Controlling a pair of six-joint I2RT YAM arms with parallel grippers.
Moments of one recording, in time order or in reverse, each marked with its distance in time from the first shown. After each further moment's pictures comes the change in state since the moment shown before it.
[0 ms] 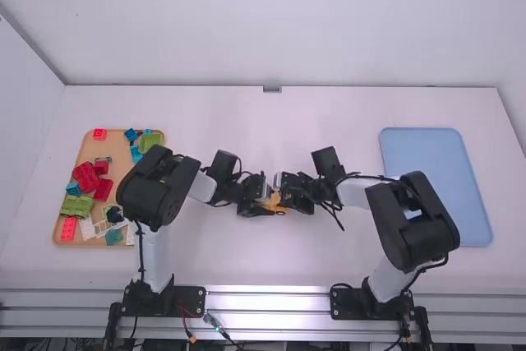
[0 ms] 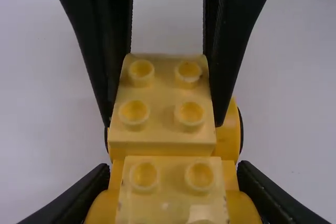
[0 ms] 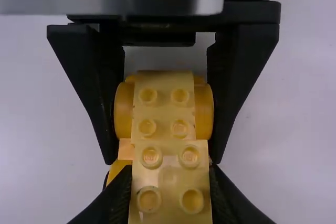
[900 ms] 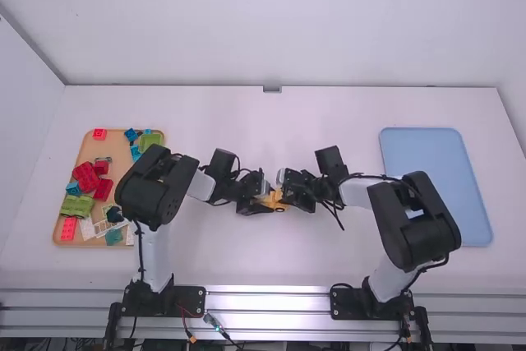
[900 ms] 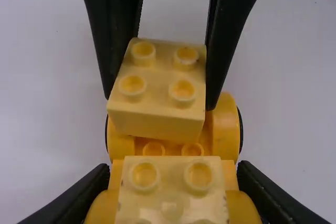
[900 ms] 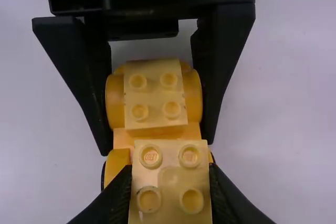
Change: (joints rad) left arm 0.017 0.000 0.008 -0.005 -0.002 -0.040; right arm -0.028 0.000 -0.011 0.049 0.006 0.042
